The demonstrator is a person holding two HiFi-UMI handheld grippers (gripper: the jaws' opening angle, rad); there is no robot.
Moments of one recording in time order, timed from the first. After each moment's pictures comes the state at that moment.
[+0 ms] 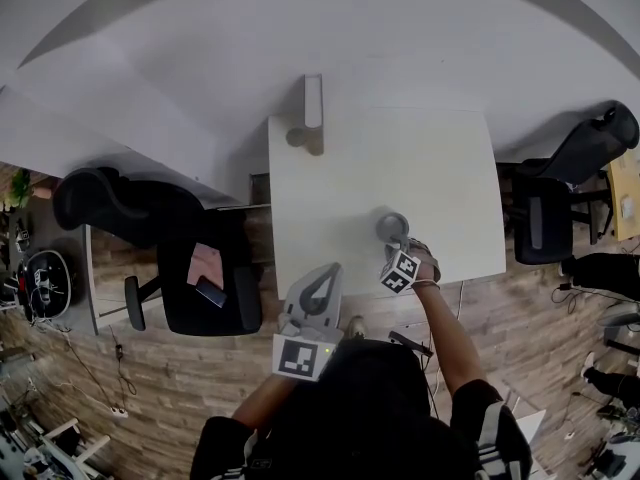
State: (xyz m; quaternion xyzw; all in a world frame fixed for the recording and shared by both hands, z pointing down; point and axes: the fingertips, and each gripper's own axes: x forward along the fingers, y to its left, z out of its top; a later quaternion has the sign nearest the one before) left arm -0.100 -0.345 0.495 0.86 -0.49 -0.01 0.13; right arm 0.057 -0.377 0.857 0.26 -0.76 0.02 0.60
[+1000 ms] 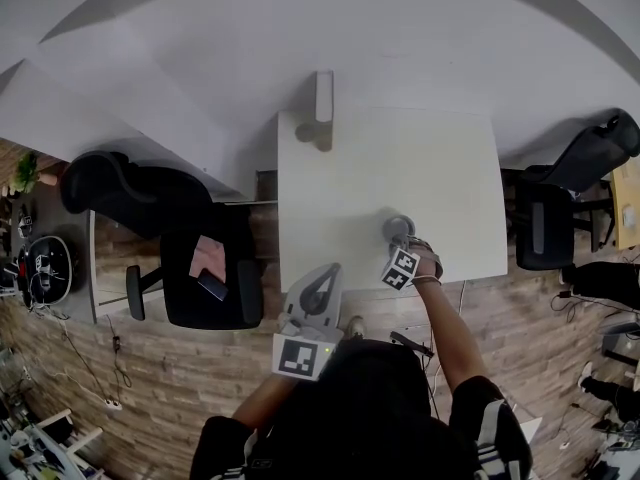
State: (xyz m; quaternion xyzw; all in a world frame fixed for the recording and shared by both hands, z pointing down) left arm -0.111 -0.324 0.491 0.85 -0.51 -0.01 0.12; right arm 0.054 -0.366 0.866 0.21 -0.74 -0.02 0.64
